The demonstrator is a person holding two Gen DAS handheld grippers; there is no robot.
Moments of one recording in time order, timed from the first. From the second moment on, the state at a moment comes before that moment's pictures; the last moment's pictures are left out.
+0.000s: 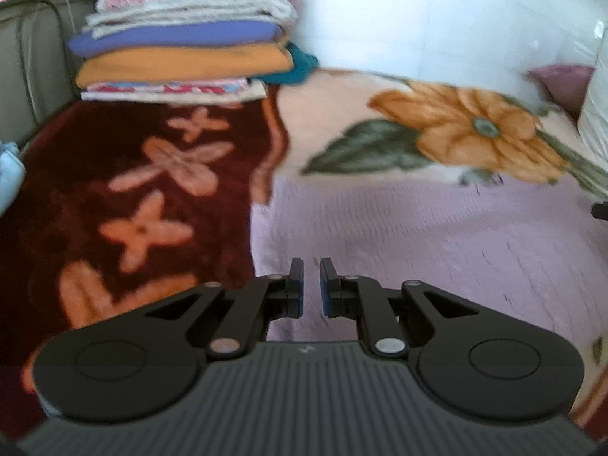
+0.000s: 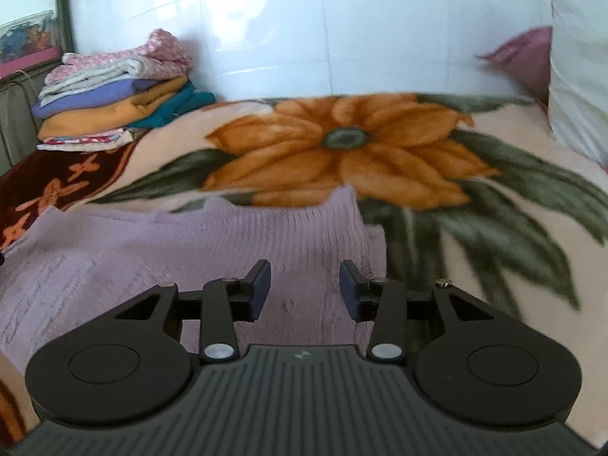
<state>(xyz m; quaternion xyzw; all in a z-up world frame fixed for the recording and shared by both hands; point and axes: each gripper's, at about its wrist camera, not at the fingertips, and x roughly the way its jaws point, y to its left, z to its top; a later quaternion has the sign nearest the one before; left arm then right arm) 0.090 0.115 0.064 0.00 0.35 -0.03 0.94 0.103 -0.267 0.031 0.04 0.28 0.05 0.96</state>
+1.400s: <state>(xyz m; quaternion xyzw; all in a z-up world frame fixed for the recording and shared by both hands) 0.008 0.024 0.059 -0.03 0.44 -0.03 0.90 0.031 -0.316 -0.014 0.30 0.33 0.12 0.89</state>
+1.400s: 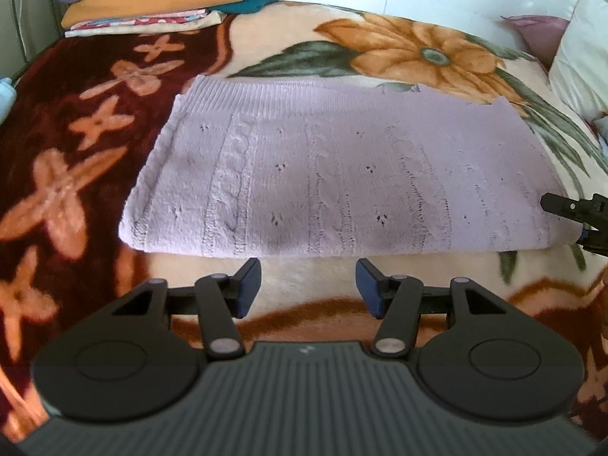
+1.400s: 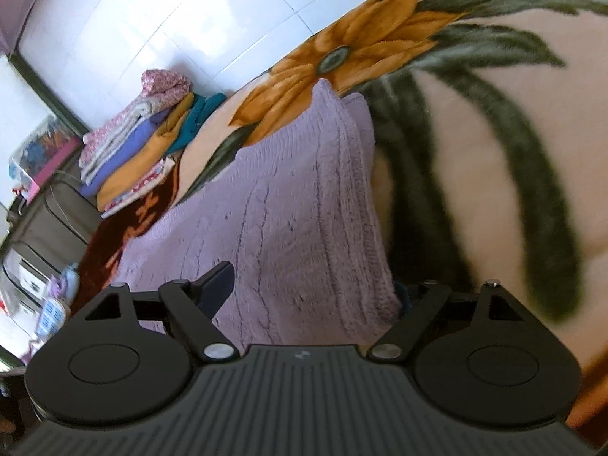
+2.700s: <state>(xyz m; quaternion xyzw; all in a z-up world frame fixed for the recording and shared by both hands) 0.033 0.083 0.096 0.00 0.42 0.01 0.91 0.065 -0.270 0.078 0.28 0.26 0.19 0.90</state>
